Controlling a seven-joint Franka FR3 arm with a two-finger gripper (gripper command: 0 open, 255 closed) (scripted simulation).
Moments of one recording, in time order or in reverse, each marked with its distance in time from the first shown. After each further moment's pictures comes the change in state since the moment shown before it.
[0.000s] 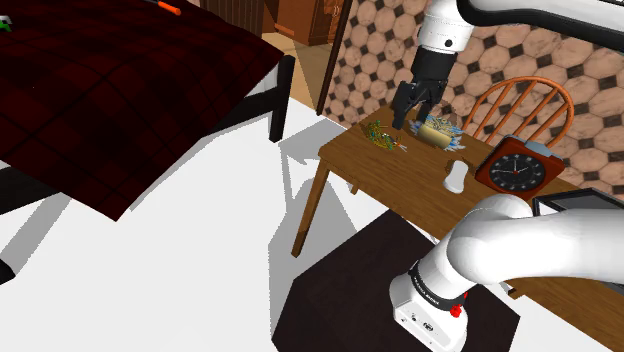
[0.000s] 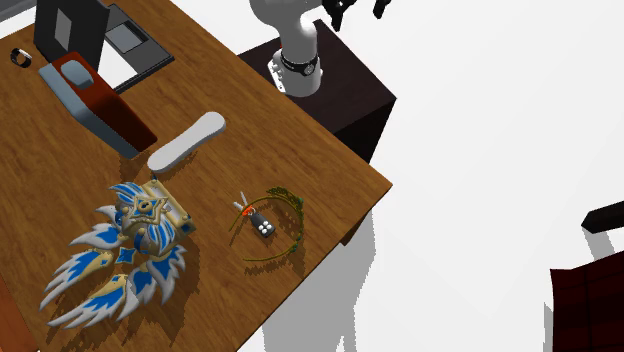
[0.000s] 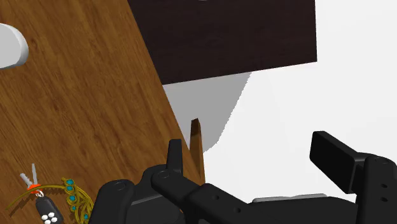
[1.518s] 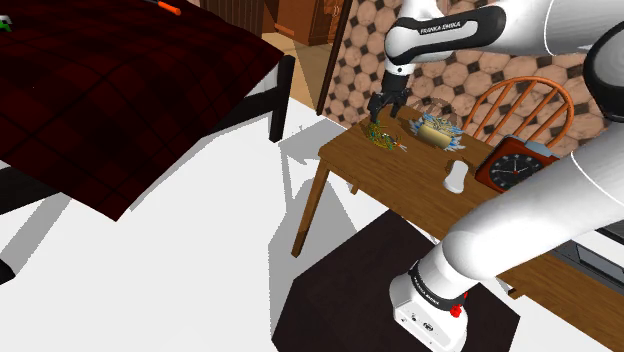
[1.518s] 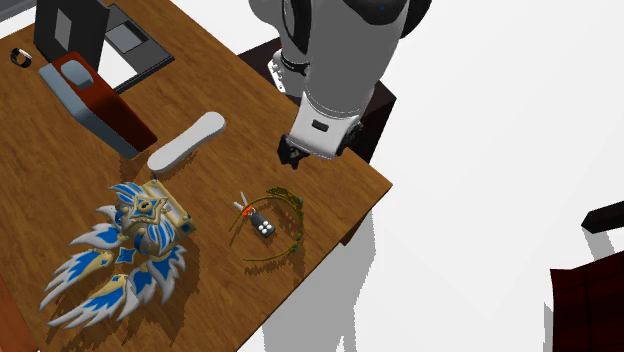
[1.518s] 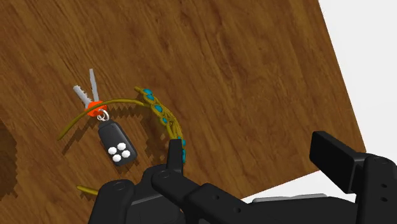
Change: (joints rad) arm -0.108 0.601 -0.254 0.173 -0.136 0.495 -0.203
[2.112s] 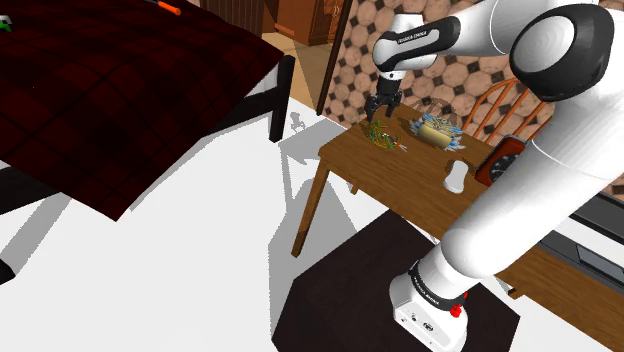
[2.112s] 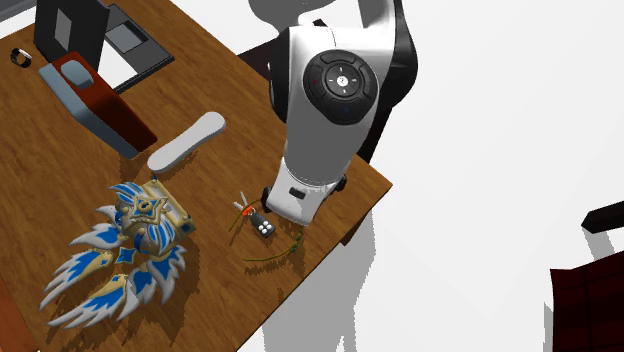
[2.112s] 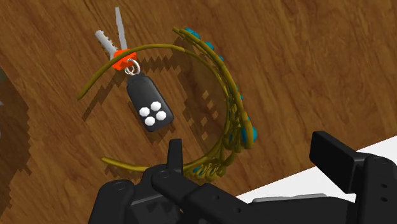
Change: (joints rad) arm -0.038 0.253 -0.056 0.165 0.049 0.109 -0.081
